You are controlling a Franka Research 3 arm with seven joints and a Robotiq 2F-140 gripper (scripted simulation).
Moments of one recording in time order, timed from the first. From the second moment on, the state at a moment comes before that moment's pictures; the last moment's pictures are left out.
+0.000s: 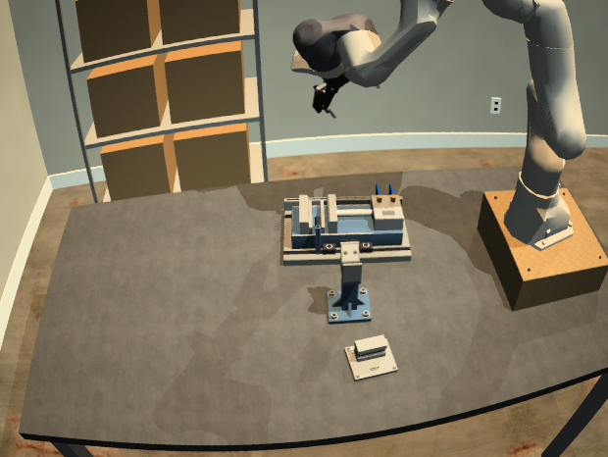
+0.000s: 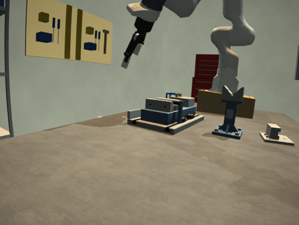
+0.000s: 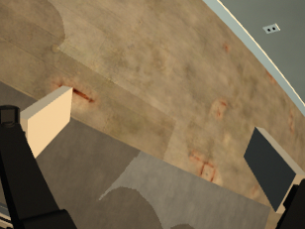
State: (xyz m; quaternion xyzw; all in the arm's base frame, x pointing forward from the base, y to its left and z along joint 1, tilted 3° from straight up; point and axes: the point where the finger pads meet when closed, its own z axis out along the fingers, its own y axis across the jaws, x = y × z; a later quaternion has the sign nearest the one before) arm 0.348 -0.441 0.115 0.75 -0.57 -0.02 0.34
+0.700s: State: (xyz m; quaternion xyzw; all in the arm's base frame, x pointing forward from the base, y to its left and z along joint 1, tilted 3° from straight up) arm 0.398 -0.373 0.108 0.75 -0.59 0.01 0.29
